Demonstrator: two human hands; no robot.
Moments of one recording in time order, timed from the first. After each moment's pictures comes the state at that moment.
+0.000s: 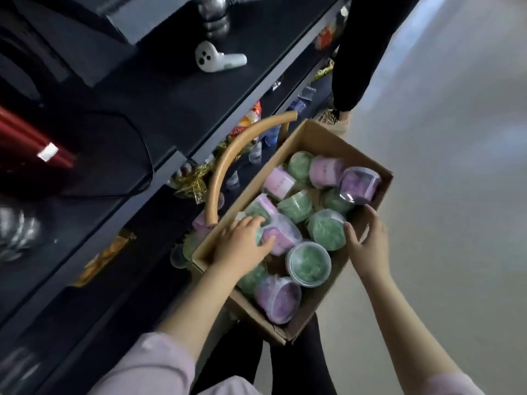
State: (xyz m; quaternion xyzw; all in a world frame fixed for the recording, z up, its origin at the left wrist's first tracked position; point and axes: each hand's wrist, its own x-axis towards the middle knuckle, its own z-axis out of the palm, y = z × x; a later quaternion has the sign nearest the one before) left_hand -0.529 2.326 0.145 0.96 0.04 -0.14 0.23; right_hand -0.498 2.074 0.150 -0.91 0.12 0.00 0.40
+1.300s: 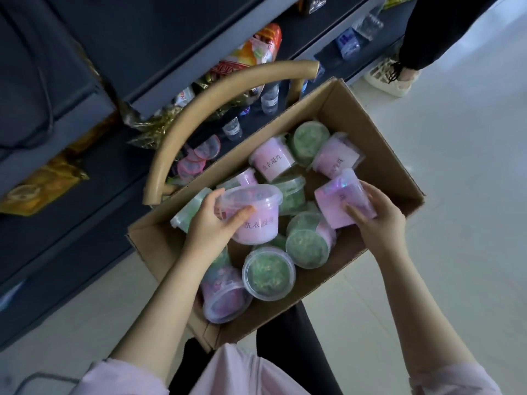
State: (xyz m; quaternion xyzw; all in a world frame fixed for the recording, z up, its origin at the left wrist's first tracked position) left_hand -0.468 2.268 0.058 0.72 0.42 -0.08 0.55; right_hand -0.325 2.000 0.061 -0.89 0.02 0.22 0.41
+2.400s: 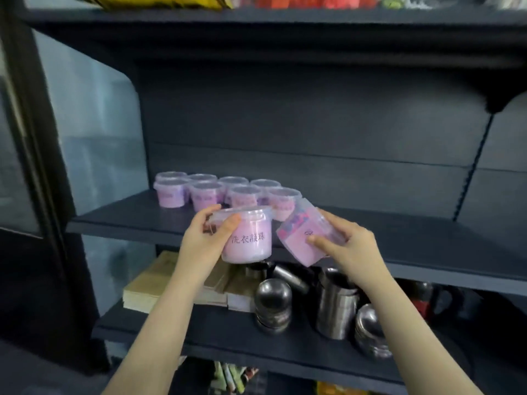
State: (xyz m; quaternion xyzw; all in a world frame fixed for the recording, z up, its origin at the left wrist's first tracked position) left_hand -1.063 2.594 0.560 0.60 0.36 0.59 0.41; right_hand -0.805 2.510 0.577 -0.55 -0.64 0.08 0.53
